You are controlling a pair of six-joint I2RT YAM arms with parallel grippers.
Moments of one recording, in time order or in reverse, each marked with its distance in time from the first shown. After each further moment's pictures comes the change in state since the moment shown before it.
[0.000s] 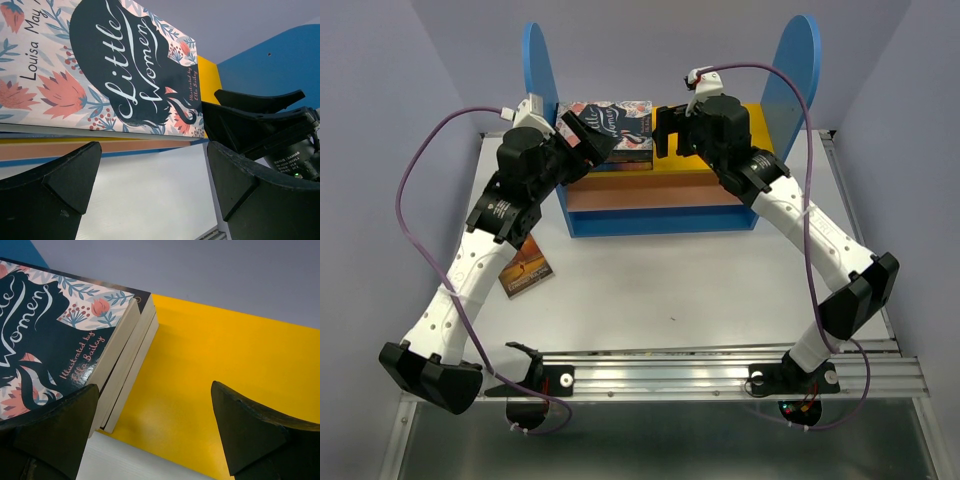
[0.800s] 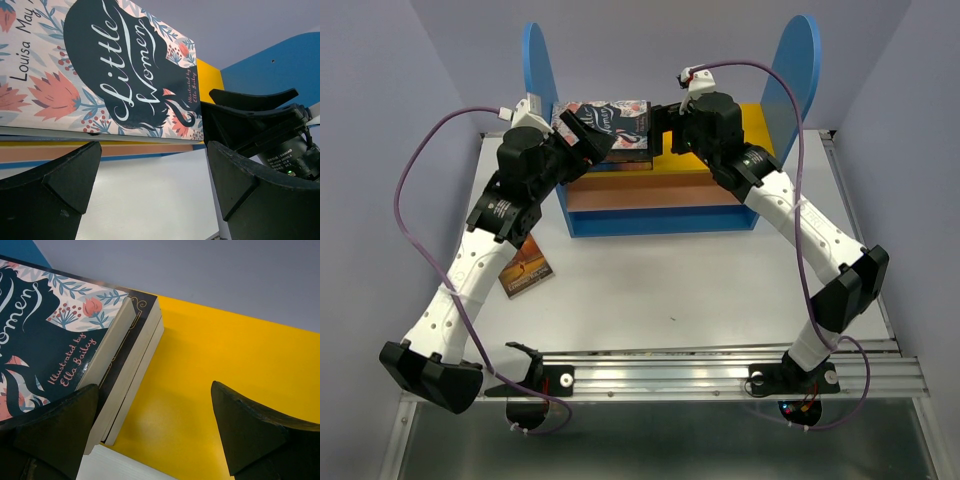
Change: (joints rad) left arm 0.005 0.002 0.001 0.005 -0.021 -0.002; right arm -0.002 0.061 0.048 0.000 -0.049 0.000
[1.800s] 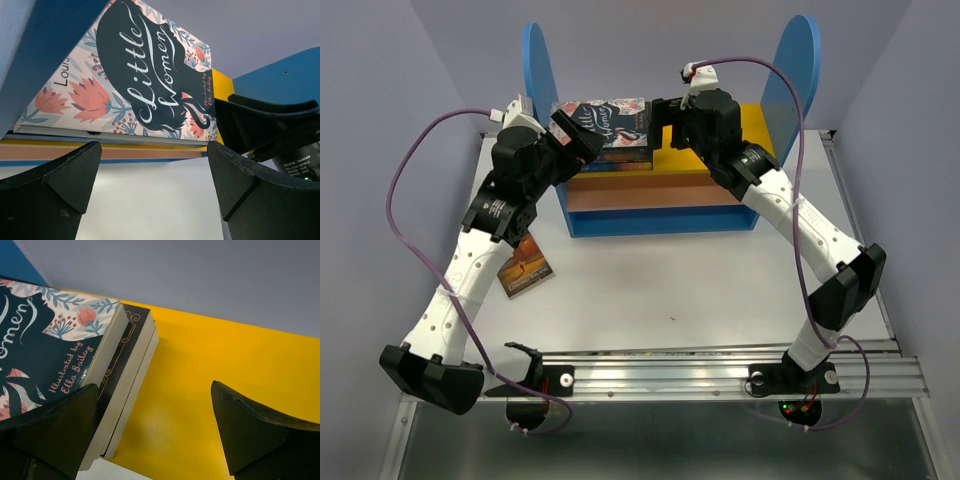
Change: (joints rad) left arm 0.037 0.001 0.000 -0.023 -0.023 0.002; right arm -0.005 0.027 0.037 0.008 0.057 0.014
